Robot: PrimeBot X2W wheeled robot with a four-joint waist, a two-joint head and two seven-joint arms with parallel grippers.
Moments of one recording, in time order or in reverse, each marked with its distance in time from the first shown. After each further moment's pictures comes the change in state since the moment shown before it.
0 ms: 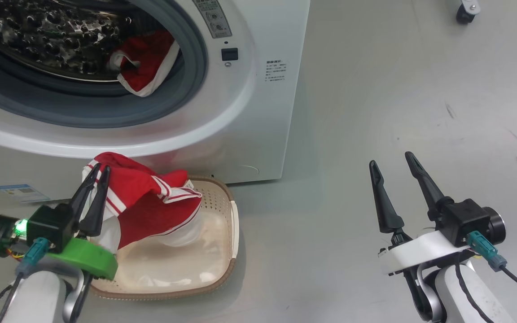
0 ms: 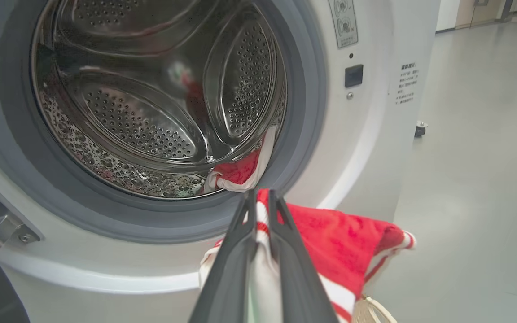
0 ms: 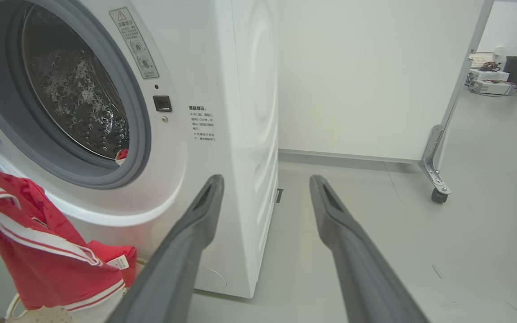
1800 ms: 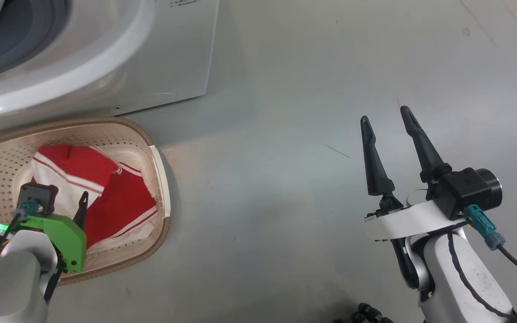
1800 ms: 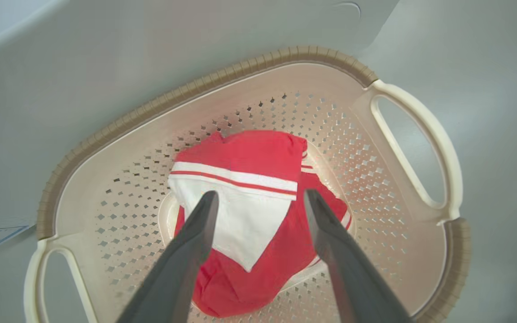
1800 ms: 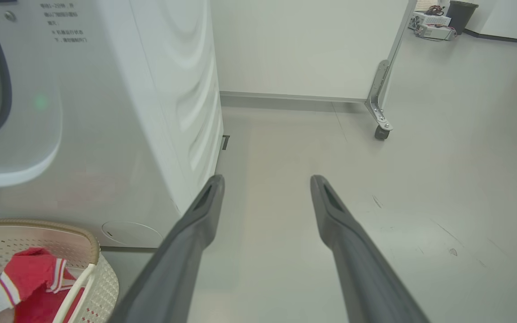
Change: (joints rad) left arm -0.275 0.075 -0.101 0.583 -0.012 -0.003 0.153; right arm -0.111 0.056 0.008 -0.062 -0.047 -0.030 0.004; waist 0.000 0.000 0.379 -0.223
